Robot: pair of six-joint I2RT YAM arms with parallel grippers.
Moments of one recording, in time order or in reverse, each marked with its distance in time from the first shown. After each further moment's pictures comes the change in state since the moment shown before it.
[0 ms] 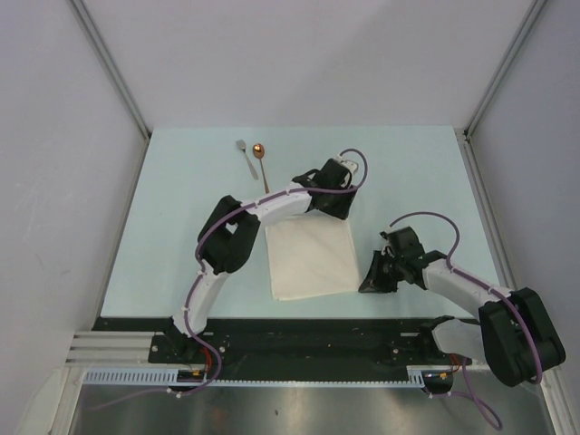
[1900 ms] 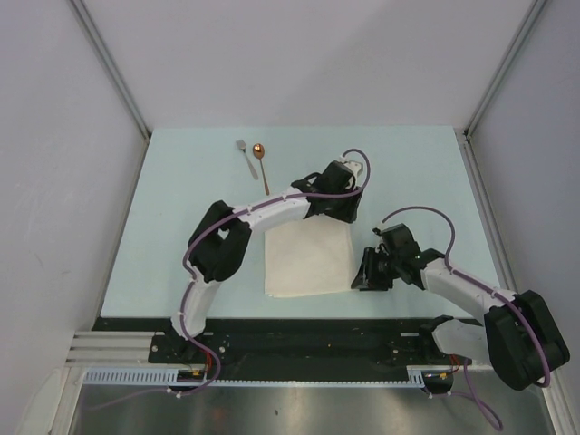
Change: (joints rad) left arm -0.054 -0.120 -0.092 0.043 0.019 -0.077; right arm 0.078 -0.032 0.042 -0.019 0.030 -0.014
